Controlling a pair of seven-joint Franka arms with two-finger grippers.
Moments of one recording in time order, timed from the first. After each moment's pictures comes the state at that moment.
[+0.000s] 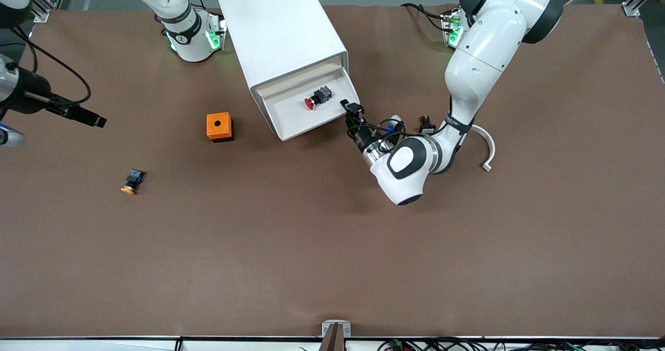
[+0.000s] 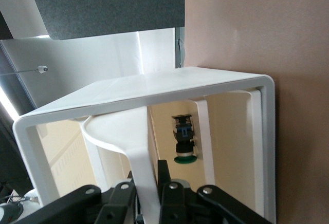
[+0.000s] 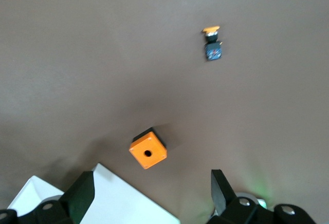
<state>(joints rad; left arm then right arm) -0.38 0.93 -0.18 -1.40 -0.97 1.35 -2.20 0.05 0.00 -0.05 -1.66 0.10 1.50 0.47</state>
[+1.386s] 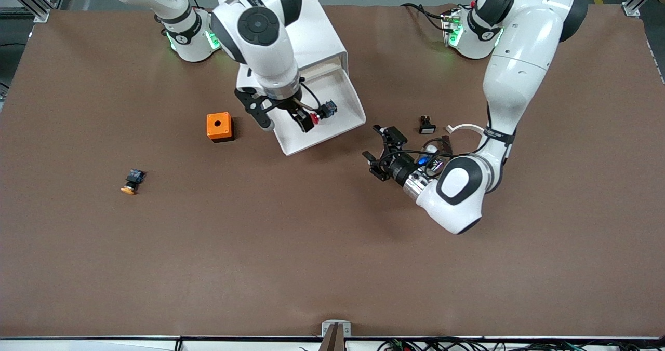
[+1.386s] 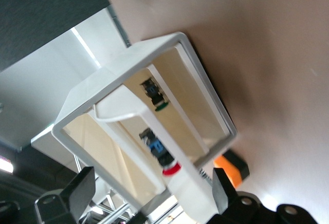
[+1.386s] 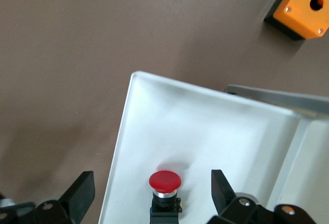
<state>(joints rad) -0.26 0.91 -0.10 -1.24 -0.97 1.35 -1.76 0.80 0.23 -0.04 -1.79 0.07 2.02 1.64</state>
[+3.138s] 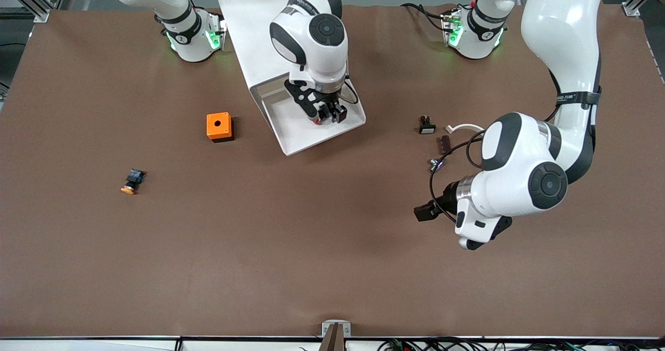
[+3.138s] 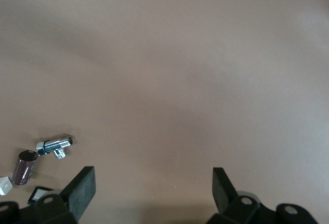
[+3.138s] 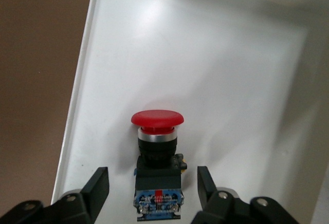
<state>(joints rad) -0.26 0.67 -0.09 -1.20 -0.21 1.81 -0.81 0.96 0.39 -0.05 -1.75 0.04 2.08 1.82</state>
